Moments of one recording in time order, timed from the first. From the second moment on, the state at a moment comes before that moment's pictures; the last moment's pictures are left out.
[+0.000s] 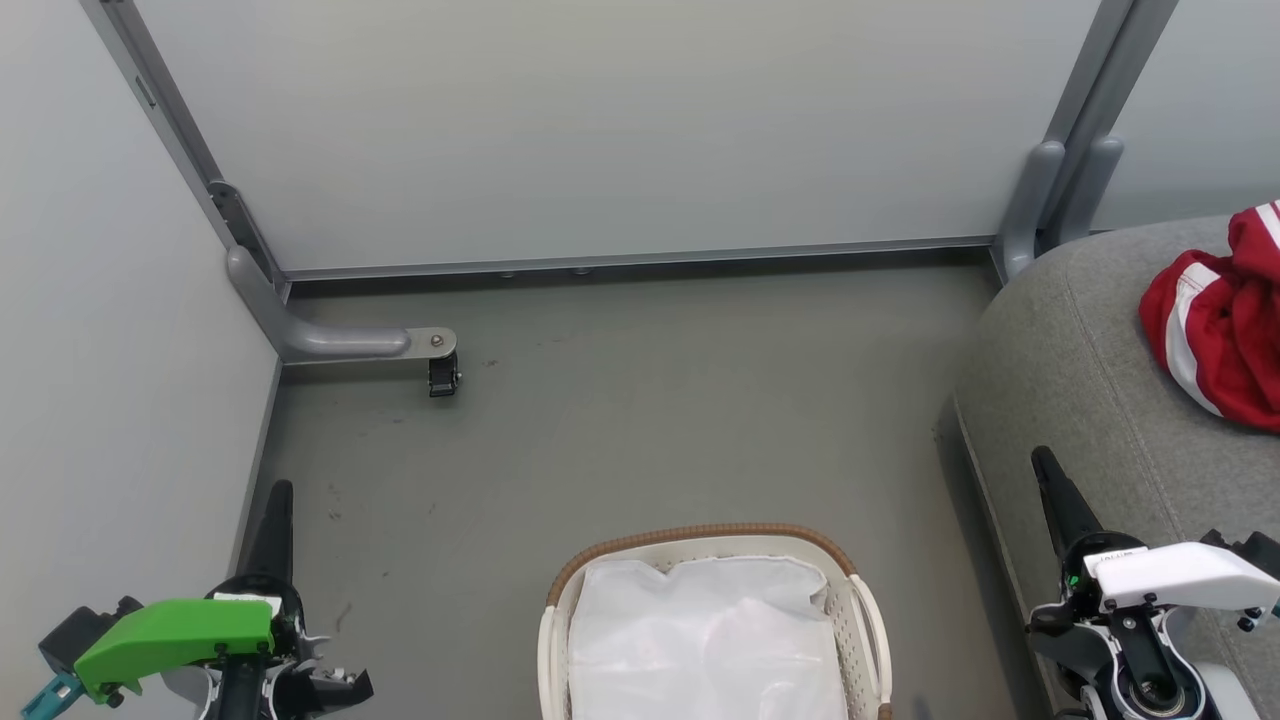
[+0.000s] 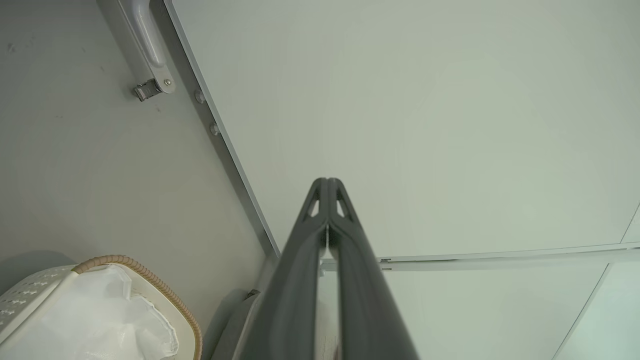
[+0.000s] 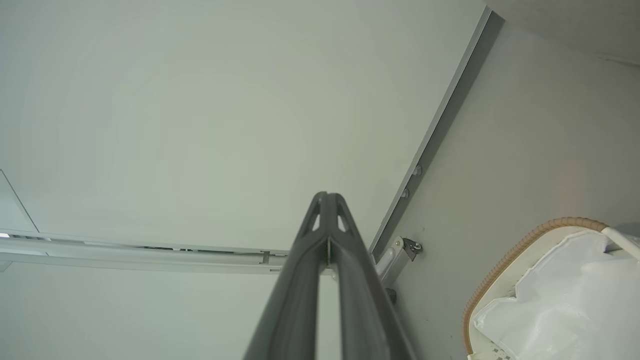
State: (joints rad) left arm -0.09 0.05 0.09 0.26 -1.45 -0.12 0.07; right arm -0.12 -0.05 -0.10 0.27 1.44 0.13 0.07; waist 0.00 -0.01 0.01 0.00
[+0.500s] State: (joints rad) left arm -0.10 0.05 0.10 0.25 -1.55 -0.13 0.10; right arm -0.12 -0.05 -0.11 0.25 1.54 0.13 0.10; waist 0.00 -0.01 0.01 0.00
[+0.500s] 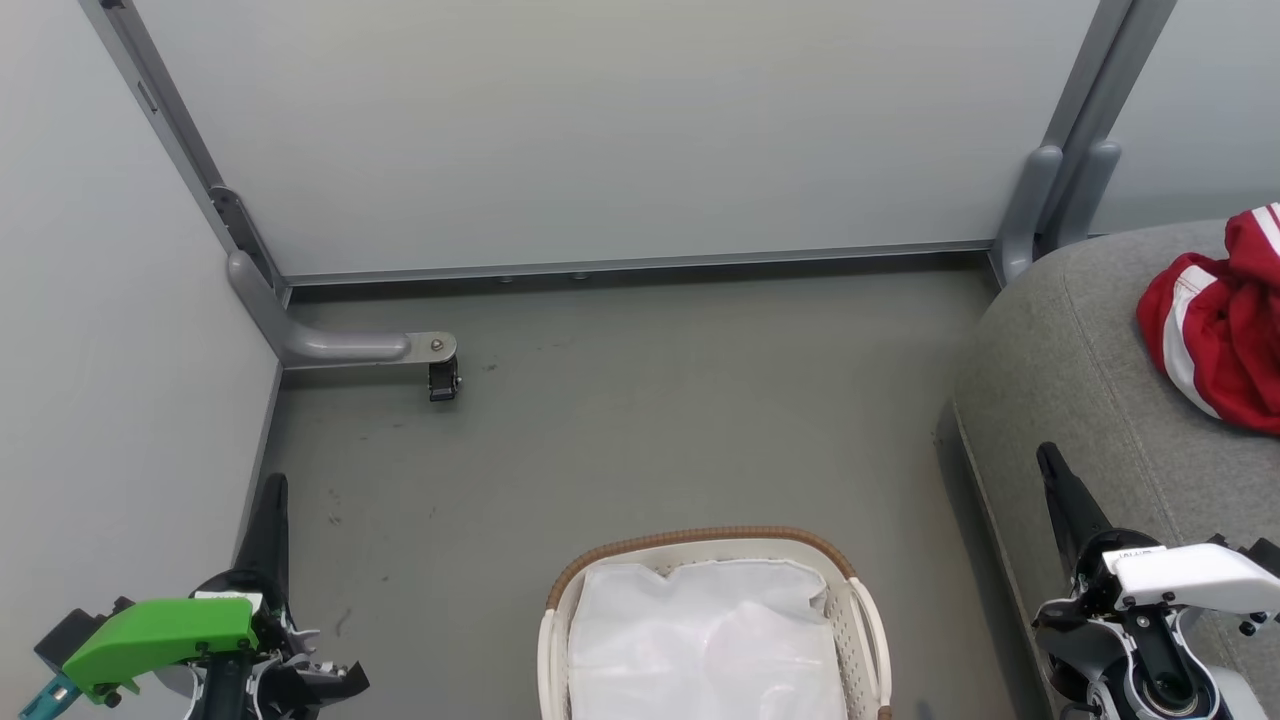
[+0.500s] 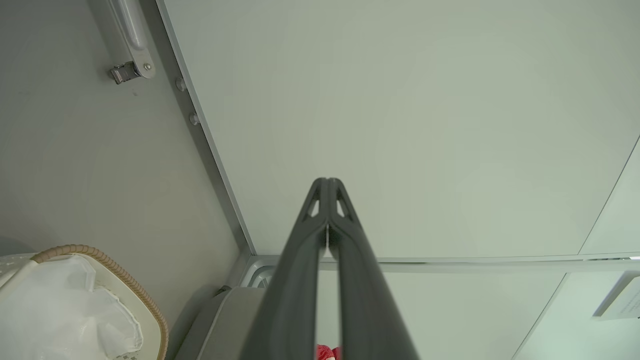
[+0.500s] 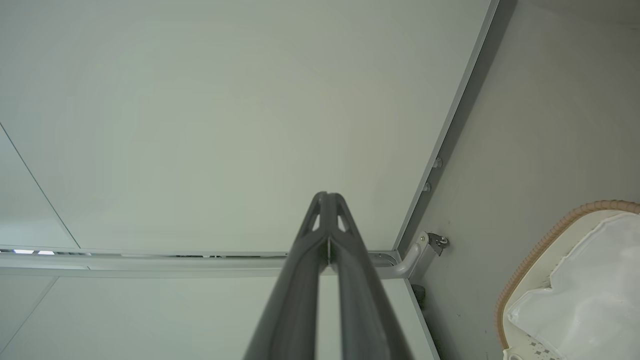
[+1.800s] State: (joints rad) left arm -0.10 0.05 0.11 0.25 -1.61 -0.13 0.11; right arm -0.11 -0.05 -0.11 0.25 1.61 0.13 0.12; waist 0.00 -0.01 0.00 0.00
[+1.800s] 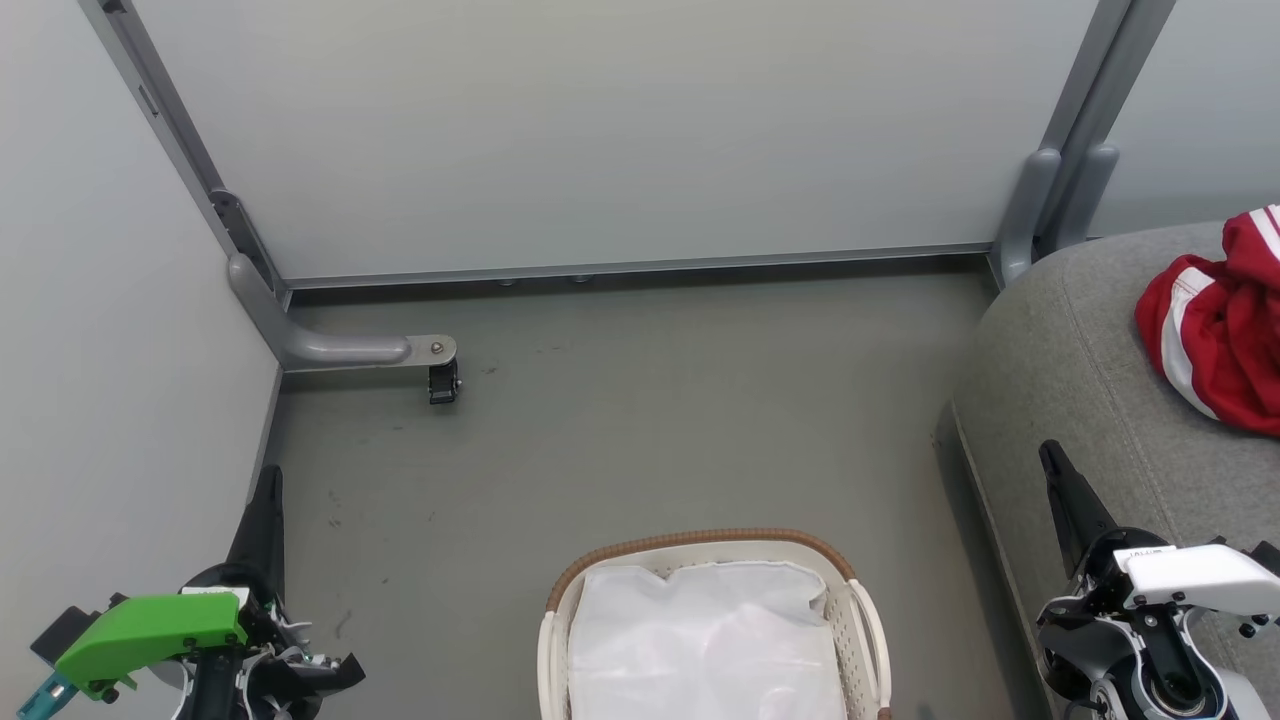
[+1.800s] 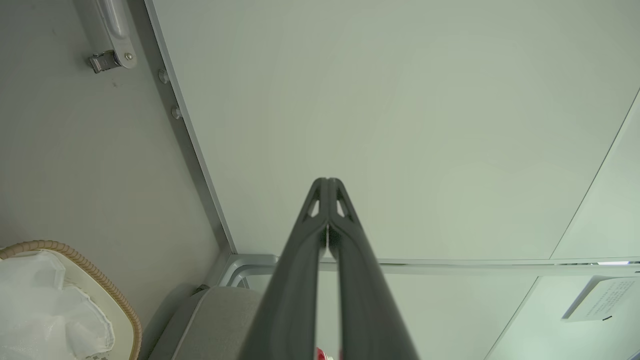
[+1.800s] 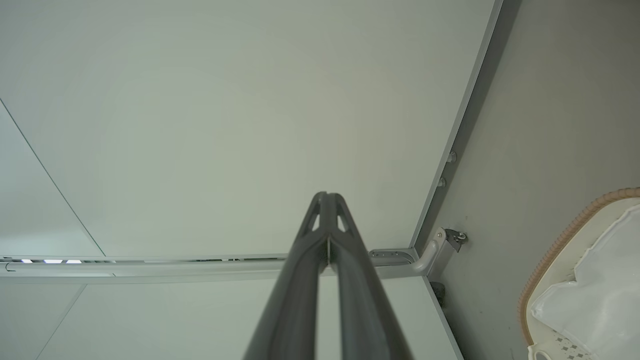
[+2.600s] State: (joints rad) left arm -0.10 0.05 0.11 0.25 -1.61 -0.13 0.11; right arm -0.11 -0.05 -0.11 0.25 1.61 0.13 0.12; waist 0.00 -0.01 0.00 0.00
